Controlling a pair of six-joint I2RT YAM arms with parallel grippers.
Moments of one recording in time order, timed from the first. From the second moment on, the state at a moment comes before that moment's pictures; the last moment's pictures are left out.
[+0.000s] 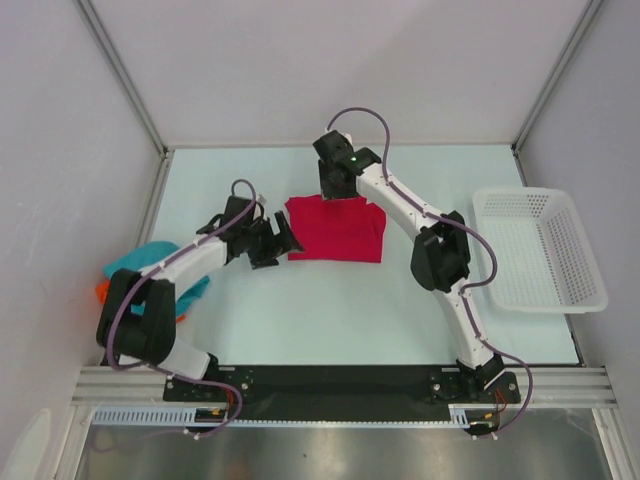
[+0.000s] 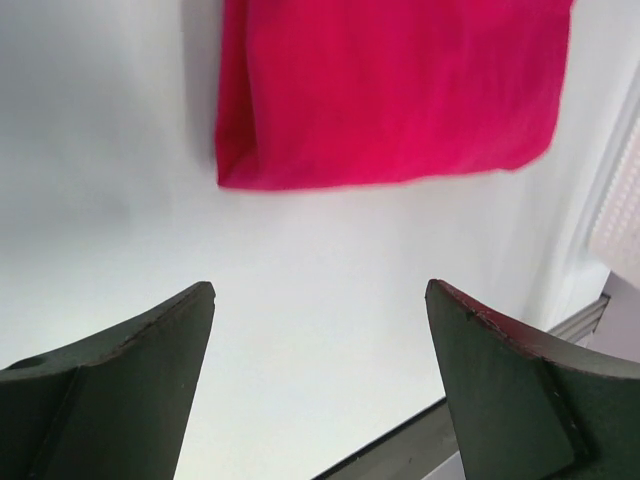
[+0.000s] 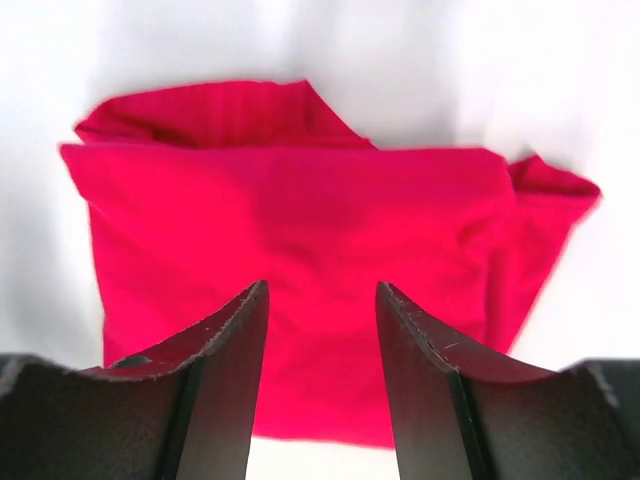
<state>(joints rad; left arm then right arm) -0.30 1.51 0.90 -0.31 0.35 -0.66 0.64 2.31 2.24 -0.88 0.27 0.42</state>
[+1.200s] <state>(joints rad) -0.35 1.03 0.64 -0.47 0.29 -0.70 0.44 2.58 2.36 -0.77 0.10 0.42</state>
